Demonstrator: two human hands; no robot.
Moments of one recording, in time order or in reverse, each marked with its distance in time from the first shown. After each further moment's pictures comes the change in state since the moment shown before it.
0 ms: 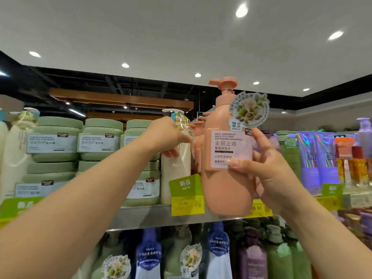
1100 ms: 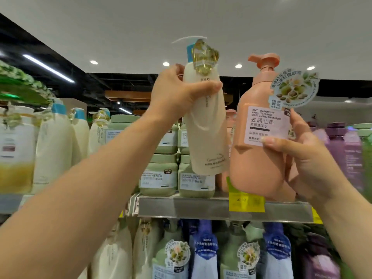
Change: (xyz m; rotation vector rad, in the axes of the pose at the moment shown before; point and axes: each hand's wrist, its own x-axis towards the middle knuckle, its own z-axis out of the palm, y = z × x) left_hand -0.066 0.002 -0.107 -0.361 0.441 0.293; right_hand 0.030 0.004 0.068 0.117 -0.030 -0.065
